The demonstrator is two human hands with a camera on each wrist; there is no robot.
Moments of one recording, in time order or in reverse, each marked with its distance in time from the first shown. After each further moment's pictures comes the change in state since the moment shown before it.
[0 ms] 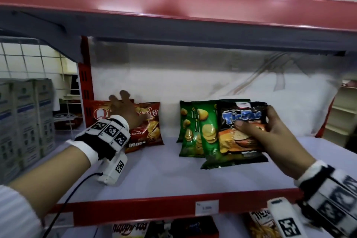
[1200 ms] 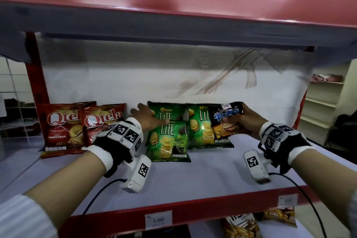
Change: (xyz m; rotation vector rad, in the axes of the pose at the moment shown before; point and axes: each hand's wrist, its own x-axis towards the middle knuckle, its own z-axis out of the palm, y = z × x) left_hand -0.013 0.125 0.069 -0.024 -0.278 0.024; right_hand 0.110 0.064 -0.117 -0.156 0.007 0.365
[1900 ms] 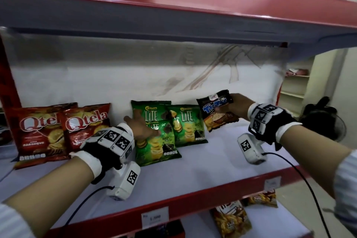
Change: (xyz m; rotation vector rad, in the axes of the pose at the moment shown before) left_hand -0.002 -0.005 0.025 -0.008 -0.121 0.004; right_hand -0.002 -0.030 -0.011 -0.592 0.094 -0.028
